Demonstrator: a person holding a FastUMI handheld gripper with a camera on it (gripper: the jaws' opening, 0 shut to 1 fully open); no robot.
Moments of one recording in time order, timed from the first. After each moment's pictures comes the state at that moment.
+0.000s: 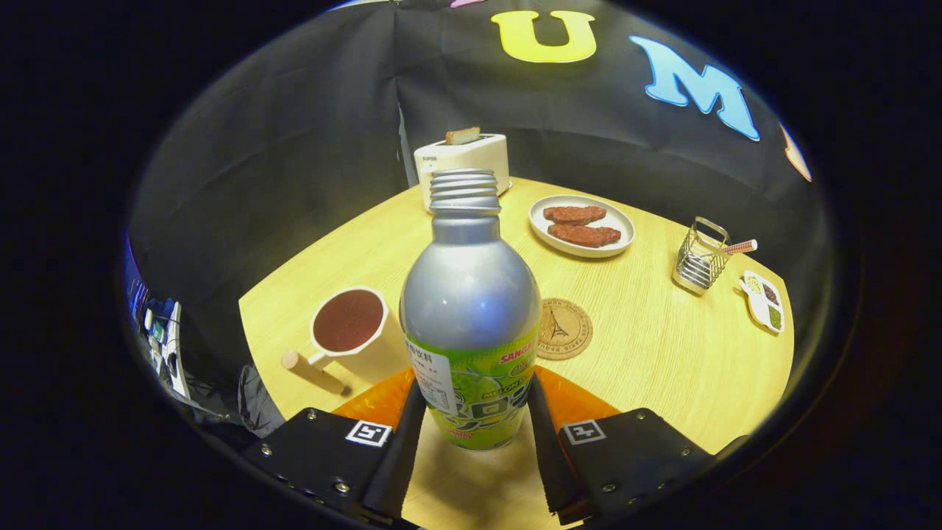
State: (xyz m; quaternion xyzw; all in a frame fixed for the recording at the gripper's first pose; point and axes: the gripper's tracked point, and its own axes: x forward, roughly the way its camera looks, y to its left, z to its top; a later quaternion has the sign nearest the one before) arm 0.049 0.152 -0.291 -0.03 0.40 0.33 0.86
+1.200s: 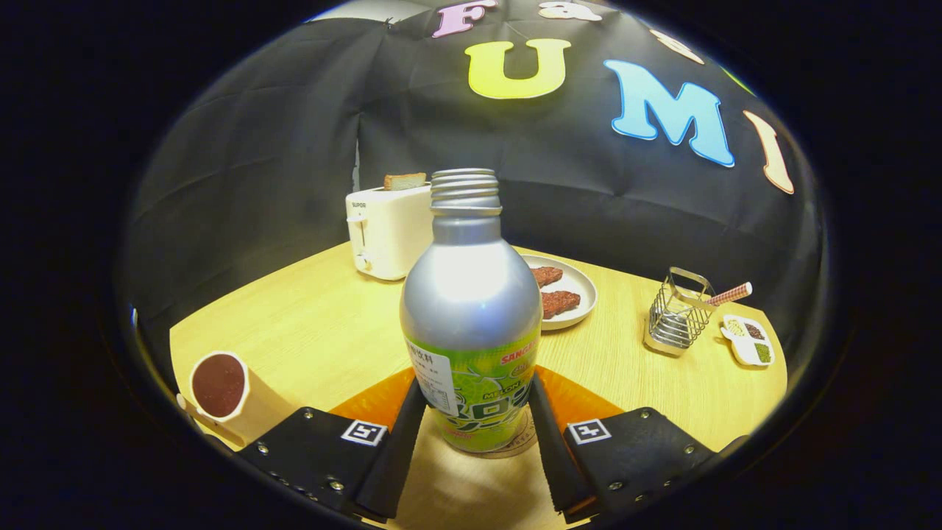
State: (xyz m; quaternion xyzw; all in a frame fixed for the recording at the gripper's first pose) arm 0.160 0.161 -0.325 -0.04 0.28 0.25 0.92
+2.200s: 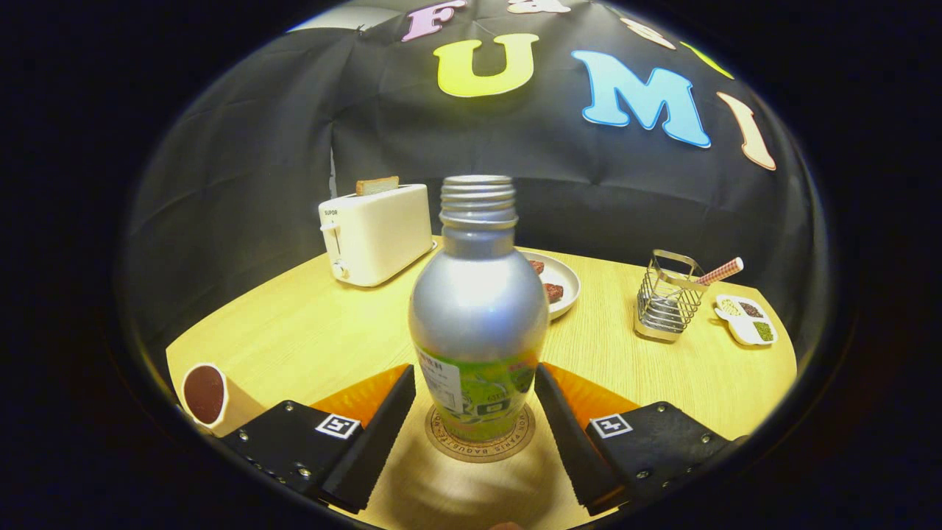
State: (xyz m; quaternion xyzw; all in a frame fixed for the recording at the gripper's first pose) arm 0.164 0.148 -0.327 0.00 0.29 0.22 0.93
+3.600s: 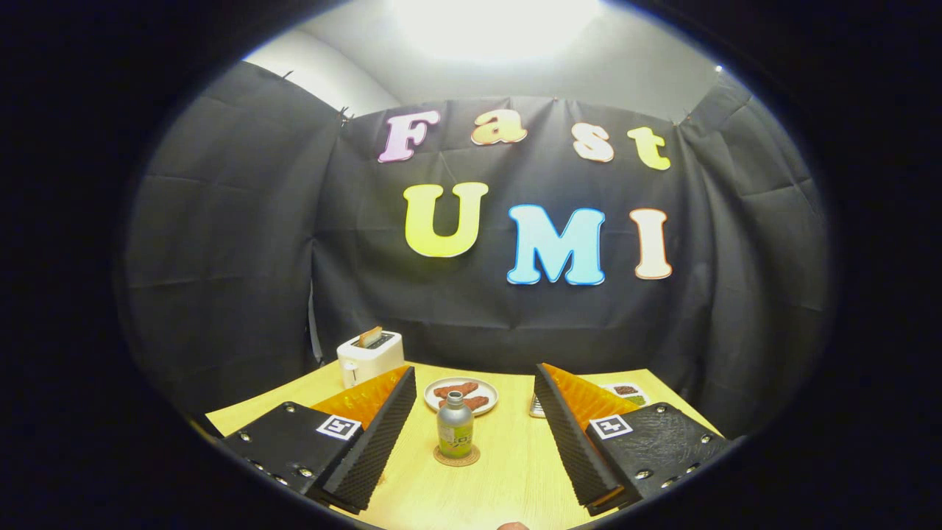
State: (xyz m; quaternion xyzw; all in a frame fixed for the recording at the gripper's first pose) arm 0.040 0.060 -0.043 0.01 0.08 0.08 0.99
